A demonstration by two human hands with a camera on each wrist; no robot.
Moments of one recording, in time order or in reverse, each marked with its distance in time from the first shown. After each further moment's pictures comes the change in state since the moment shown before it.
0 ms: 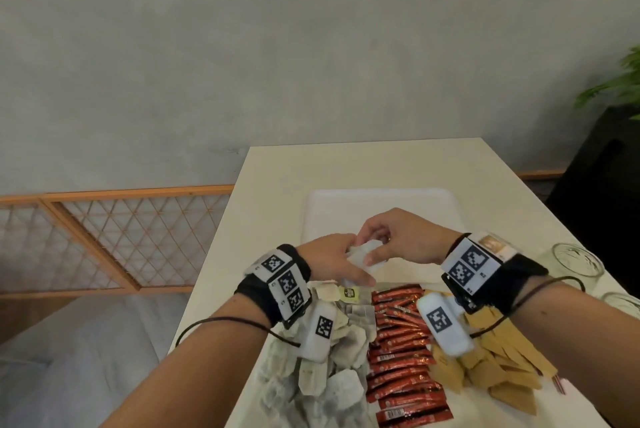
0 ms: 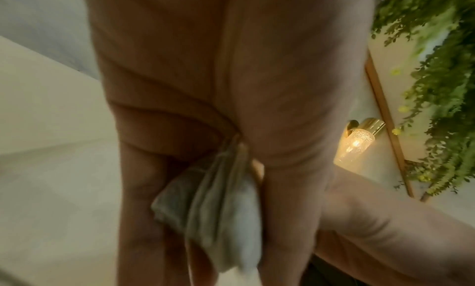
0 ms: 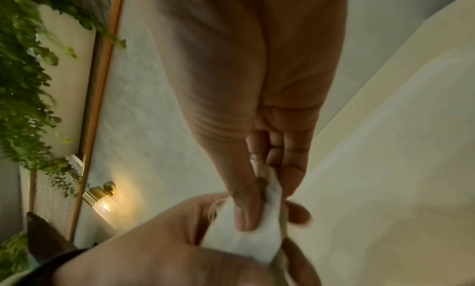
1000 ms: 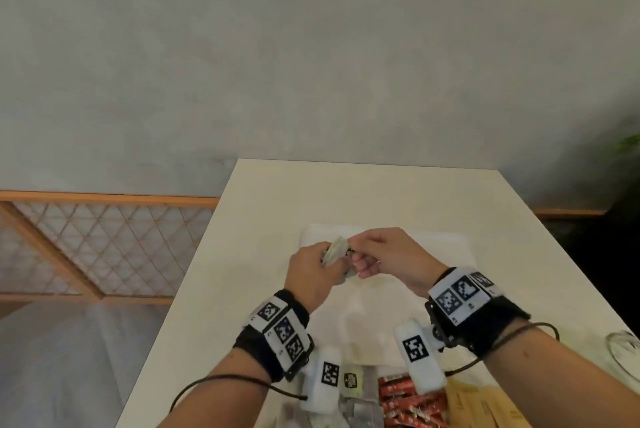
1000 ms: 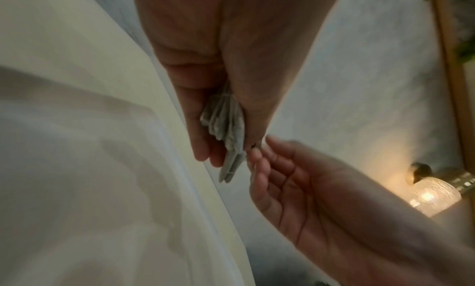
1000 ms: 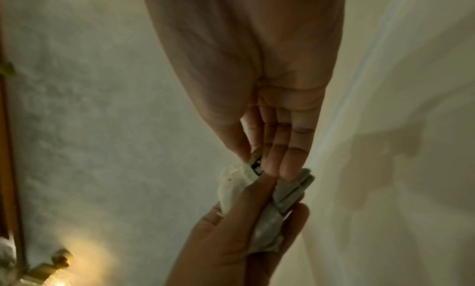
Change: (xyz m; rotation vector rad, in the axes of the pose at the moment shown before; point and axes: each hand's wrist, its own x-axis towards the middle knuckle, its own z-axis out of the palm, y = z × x) left_hand 0.097 -0.057 -0.043 -0.172 0.703 0.083; right_hand 0.115 0.027 -0.019 0.558 0.230 0.223
